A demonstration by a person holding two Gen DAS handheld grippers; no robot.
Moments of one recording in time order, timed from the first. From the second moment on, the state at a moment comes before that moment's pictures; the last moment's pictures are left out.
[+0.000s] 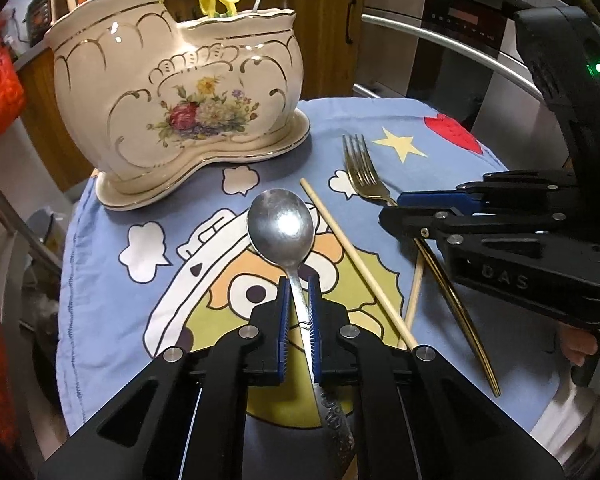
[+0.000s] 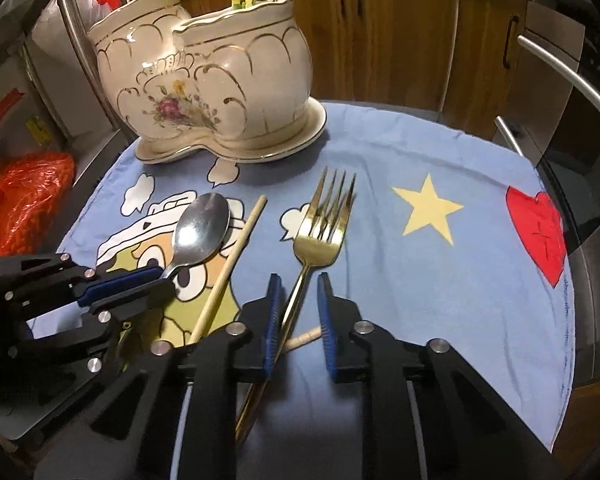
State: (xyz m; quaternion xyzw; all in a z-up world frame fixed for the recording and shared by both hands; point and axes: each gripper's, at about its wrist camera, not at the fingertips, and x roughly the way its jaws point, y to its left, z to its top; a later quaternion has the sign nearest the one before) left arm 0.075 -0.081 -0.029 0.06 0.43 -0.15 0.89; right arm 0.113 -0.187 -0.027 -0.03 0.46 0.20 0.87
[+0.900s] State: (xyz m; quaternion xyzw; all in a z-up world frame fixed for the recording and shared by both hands) left arm 0.047 -0.038 0.034 0.01 0.35 -0.15 0.92; right arm 0.084 -0.211 0.036 0.02 0.36 0.19 0.91
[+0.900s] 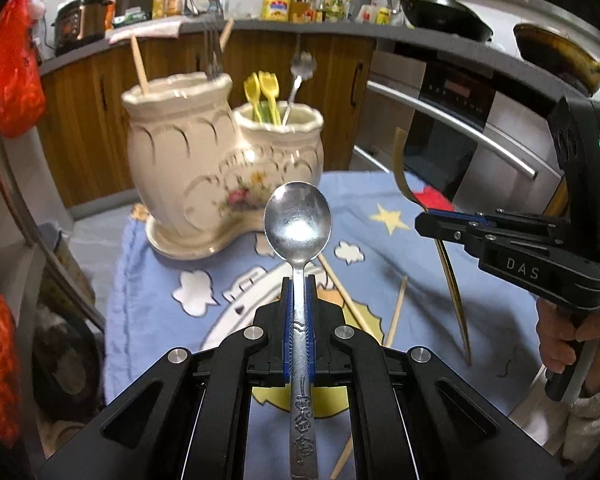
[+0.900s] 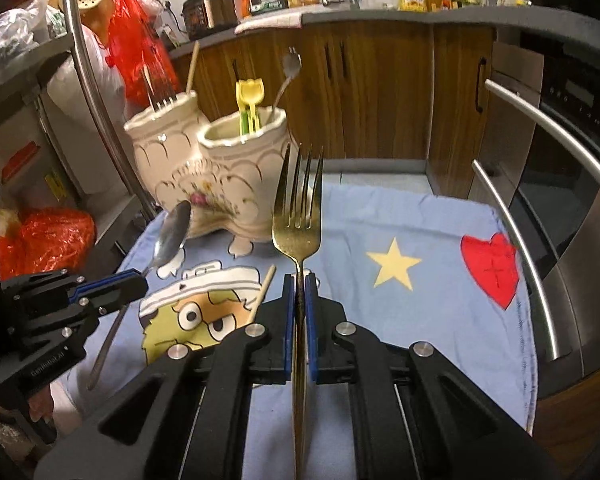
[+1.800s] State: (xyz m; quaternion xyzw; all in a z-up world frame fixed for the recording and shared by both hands) left arm 0.084 0.017 0.182 -0.03 0.16 -0.13 0.98; right arm 0.123 -0.191 0.172 0.02 0.21 0.21 0.95
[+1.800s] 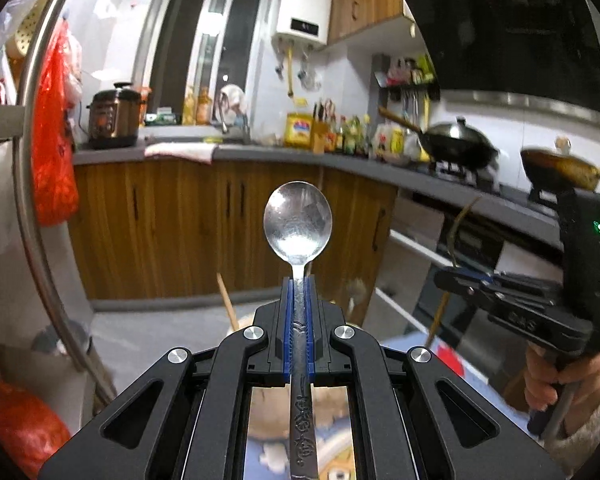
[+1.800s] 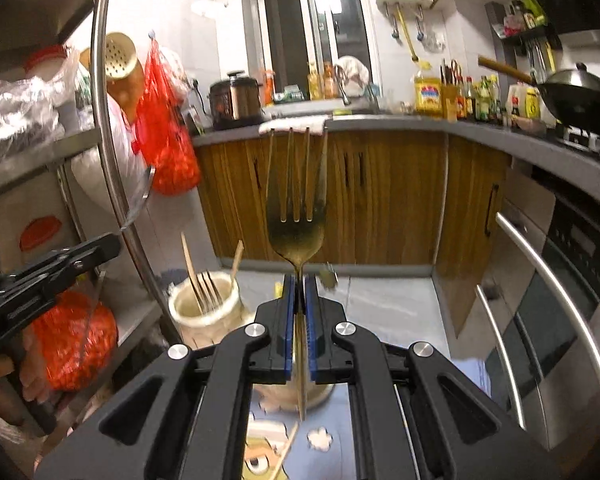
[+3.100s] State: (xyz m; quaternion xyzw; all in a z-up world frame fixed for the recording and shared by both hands) left arm 0.151 0.007 0.103 -0.02 0.13 -0.10 0.99; right arm 0.183 -0.163 0.098 0.05 0.24 0.23 0.94
